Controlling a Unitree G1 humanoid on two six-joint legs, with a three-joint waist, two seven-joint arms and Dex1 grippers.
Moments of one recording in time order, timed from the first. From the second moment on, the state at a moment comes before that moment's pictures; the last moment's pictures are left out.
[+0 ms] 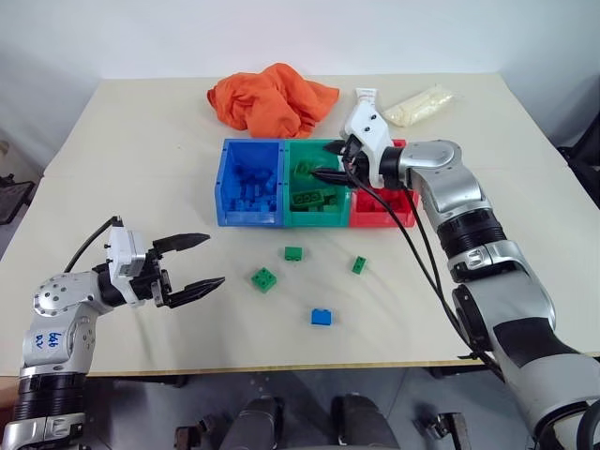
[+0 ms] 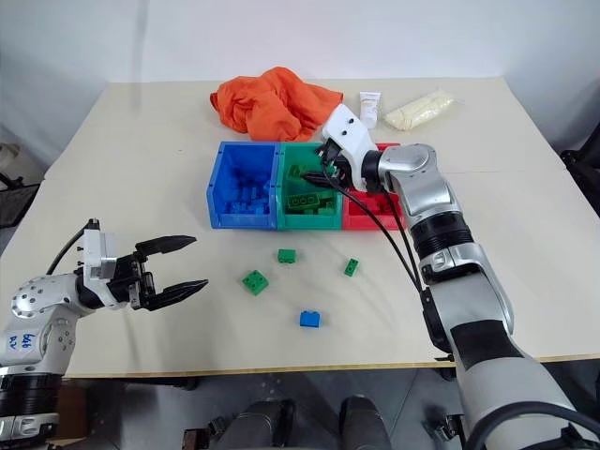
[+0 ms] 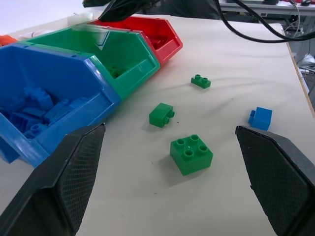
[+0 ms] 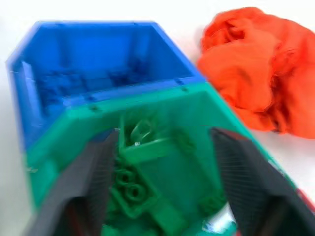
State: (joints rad) left arm -0.20 0.68 0.26 0.06 -0.54 0.06 -1.20; right arm -1.21 -0.38 0.19 0.86 0.05 0.08 0.93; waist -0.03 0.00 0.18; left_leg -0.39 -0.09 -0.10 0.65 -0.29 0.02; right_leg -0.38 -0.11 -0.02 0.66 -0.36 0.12
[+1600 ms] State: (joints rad) left arm -0.18 0.66 0.24 0.05 -0.53 0.05 -1.18; right arm -0.67 -0.68 0.28 0.24 0.14 0.25 1.29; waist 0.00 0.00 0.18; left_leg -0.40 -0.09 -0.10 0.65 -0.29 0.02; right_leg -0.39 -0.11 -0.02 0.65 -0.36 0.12
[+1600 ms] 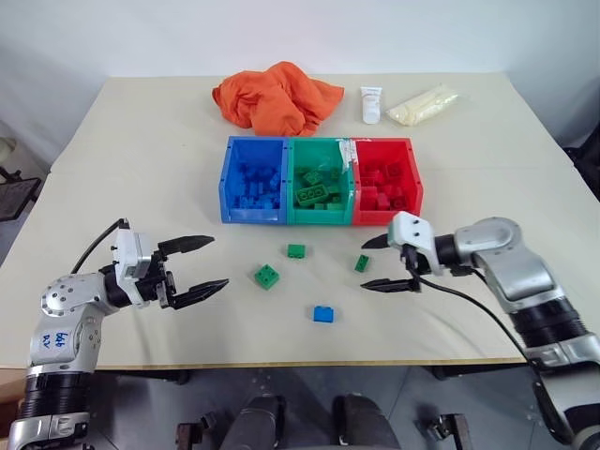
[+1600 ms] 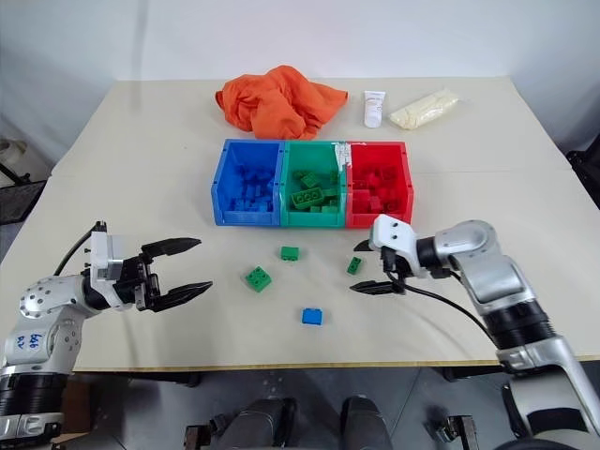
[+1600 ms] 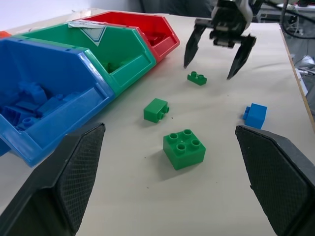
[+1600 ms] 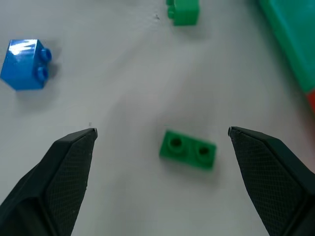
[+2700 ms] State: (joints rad) left arm -0.16 0.65 0.26 -0.01 -0.55 0.07 -1.14; right arm -1.14 -0.39 0.15 0.76 0.11 0.04 1.10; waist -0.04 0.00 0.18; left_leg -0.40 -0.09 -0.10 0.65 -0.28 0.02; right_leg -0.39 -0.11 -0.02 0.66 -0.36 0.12
